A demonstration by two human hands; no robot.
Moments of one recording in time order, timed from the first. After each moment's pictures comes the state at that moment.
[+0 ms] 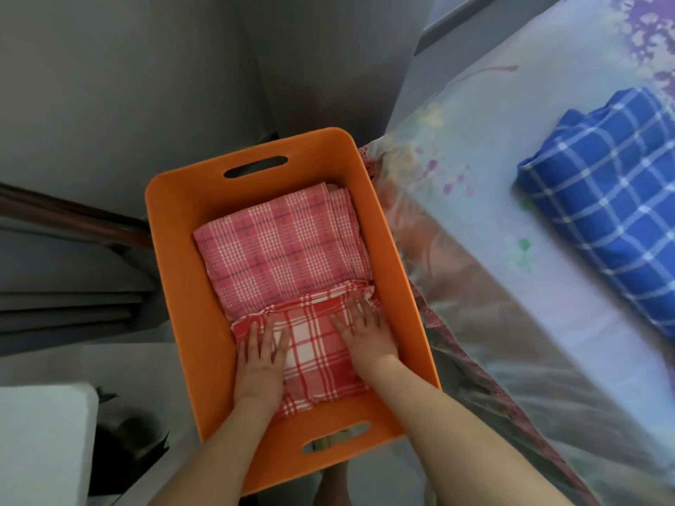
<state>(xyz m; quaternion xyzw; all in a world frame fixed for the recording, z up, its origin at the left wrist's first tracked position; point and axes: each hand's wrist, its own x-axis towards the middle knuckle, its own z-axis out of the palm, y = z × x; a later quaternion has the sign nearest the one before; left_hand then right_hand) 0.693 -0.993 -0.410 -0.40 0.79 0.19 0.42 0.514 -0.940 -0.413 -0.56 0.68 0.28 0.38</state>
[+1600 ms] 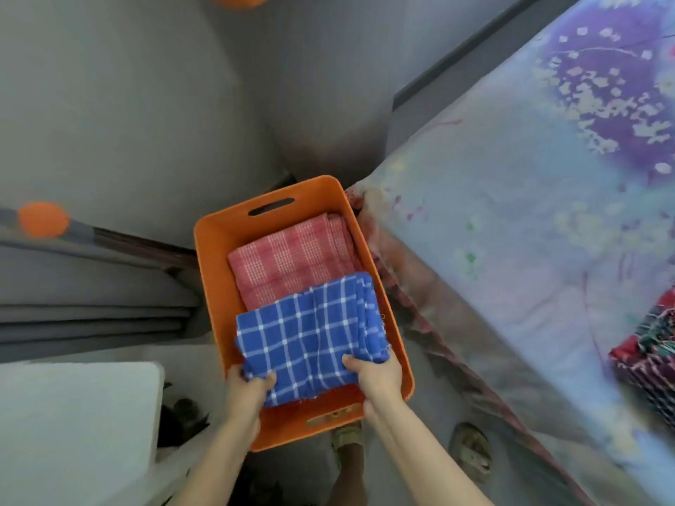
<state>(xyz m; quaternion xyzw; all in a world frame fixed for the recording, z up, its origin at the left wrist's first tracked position) 0.689 -0.978 -0.283 -0.80 0.30 0.52 -0.07 0.539 -0.904 -0.287 0.25 0.67 -0.46 0.53</state>
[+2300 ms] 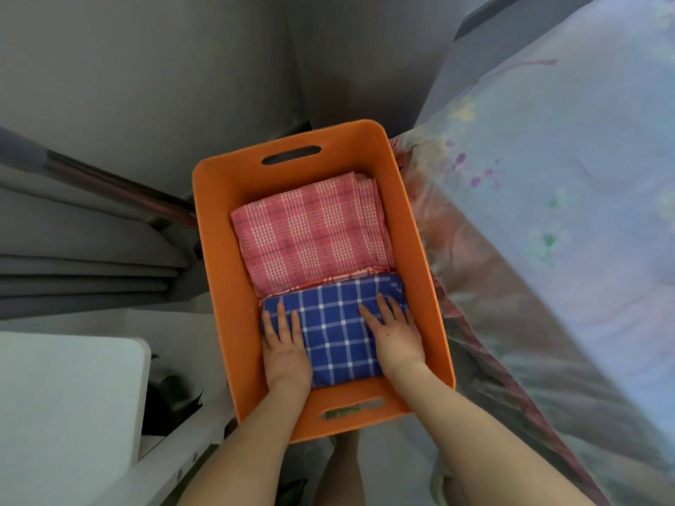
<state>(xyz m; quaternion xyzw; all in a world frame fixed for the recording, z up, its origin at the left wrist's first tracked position) 0.679 -0.977 -0.386 -0.48 0.73 0.12 0.46 0.517 -0.924 -0.373 -0.51 0.73 0.19 0.40</state>
